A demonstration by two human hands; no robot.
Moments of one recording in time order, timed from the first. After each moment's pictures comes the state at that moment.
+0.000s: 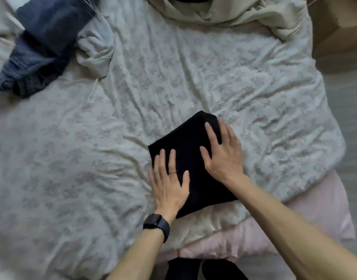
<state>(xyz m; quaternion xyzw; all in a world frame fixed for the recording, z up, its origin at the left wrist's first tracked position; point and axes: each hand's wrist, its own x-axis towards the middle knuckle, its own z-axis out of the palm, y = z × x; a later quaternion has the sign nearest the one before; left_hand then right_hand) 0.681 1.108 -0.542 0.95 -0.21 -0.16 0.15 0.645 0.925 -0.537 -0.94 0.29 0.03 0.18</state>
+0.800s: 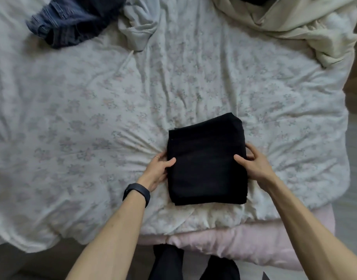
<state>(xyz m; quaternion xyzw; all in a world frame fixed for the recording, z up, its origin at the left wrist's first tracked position) 0.743 1.165 -0.563 0.60 0.28 -0.48 0.57 0.631 0.871 -0.539 -0.67 0.46 0.19 0.56</state>
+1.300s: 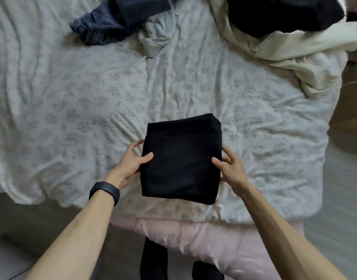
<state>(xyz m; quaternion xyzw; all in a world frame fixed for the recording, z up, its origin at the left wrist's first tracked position) 0.687 1.159 -0.492 0.69 0.24 -0.35 0.59 0.606 0.854 -0.506 -0.67 0.33 0.18 0.64</state>
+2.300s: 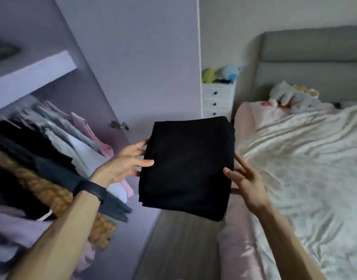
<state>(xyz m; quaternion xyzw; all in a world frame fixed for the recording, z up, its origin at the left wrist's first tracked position) 0.118 1.320 -0.066 0.59 0.49 0.20 0.61 0.428 1.172 -0.139 -0.54 -0.33 0.49 0.60</state>
